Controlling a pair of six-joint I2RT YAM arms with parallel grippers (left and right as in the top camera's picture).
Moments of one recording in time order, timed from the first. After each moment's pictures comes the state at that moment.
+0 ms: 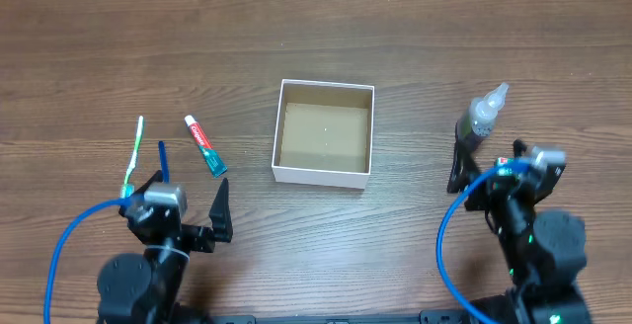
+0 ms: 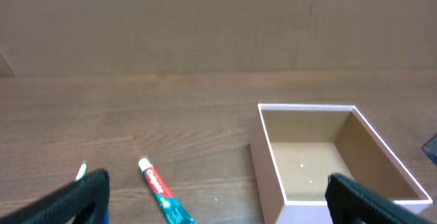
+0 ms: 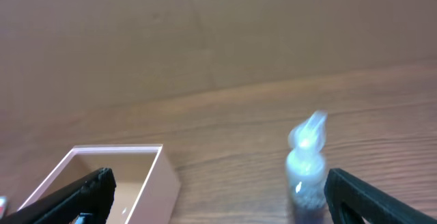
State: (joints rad) left arm -0.11 0.26 0.55 -0.53 0.05 -0.07; right arm 0.12 0.47 0.54 -0.31 0.04 0.22
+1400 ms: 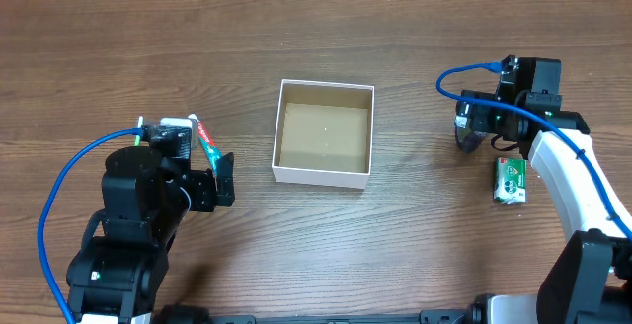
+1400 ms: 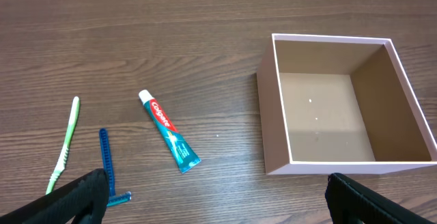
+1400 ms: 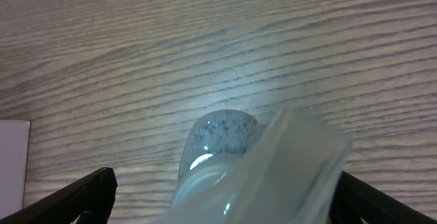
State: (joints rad) left arm -0.11 0.81 0.93 -0.80 0.05 -0.07; right arm -0.12 1.58 1.06 -0.49 -0.09 0.06
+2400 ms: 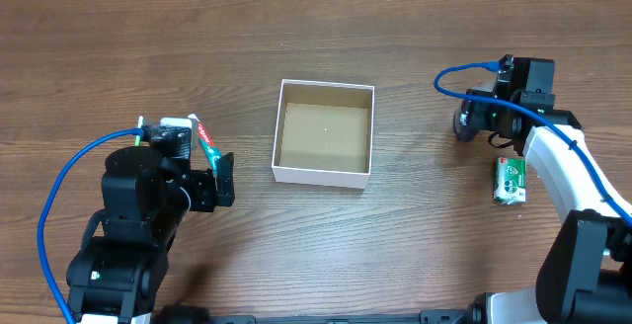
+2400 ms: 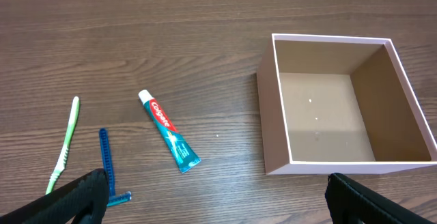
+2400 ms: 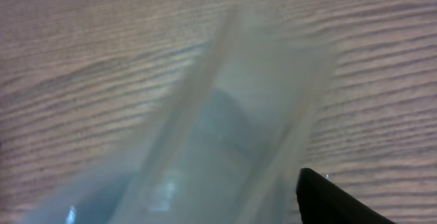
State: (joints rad) left arm -0.11 0.81 0.93 -0.80 0.05 -0.07; right arm -0.12 1.64 1.05 -0.39 -0.06 0.07
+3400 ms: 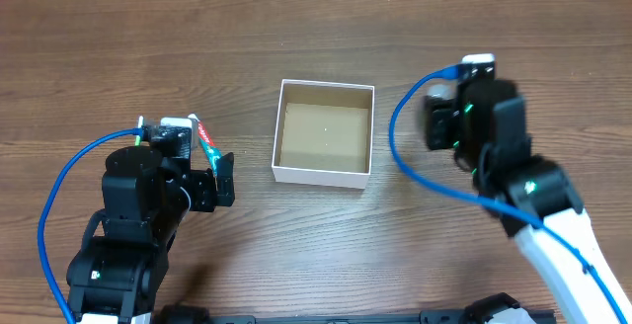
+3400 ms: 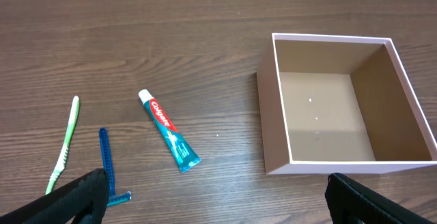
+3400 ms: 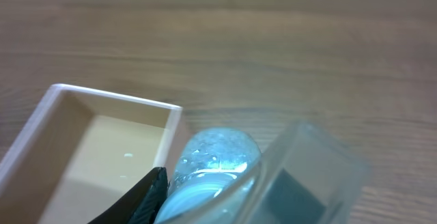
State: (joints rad) left arm -0.11 0.81 0.93 -0.80 0.05 -0.07; right arm 0.36 1.12 1.07 -0.59 0.17 0.19
